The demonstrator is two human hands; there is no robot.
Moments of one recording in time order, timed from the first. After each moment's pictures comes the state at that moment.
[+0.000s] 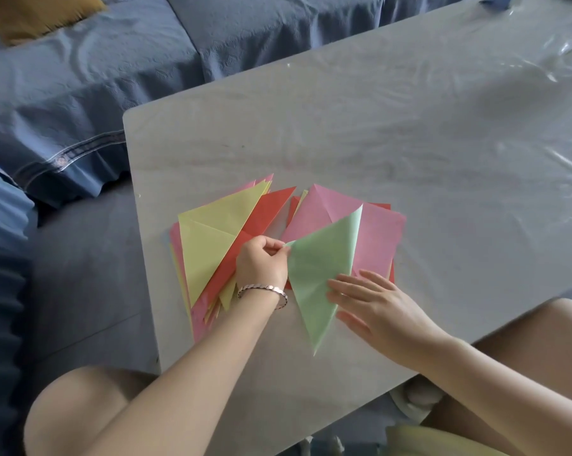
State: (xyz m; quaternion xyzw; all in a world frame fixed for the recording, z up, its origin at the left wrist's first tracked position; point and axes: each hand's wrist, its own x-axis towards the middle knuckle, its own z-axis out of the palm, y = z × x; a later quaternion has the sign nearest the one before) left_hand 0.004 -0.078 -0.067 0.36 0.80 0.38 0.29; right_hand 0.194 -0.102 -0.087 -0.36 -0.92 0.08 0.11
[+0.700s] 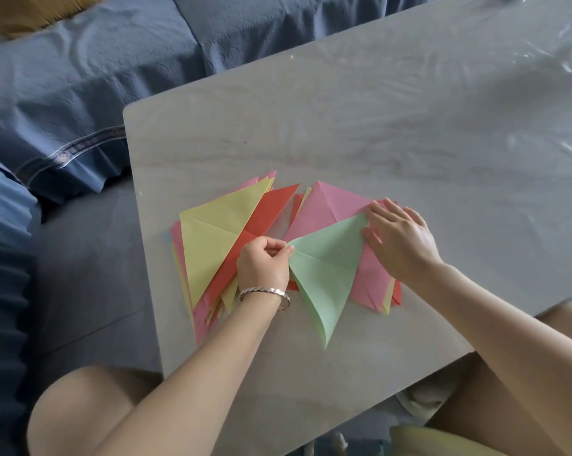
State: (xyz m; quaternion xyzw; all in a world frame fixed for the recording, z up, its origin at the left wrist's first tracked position) left_hand 0.002 -0.079 -0.070 0.36 0.81 0.38 0.28; right_hand 0.196 -0.012 -0.092 -0.55 -0.82 0.08 0.12
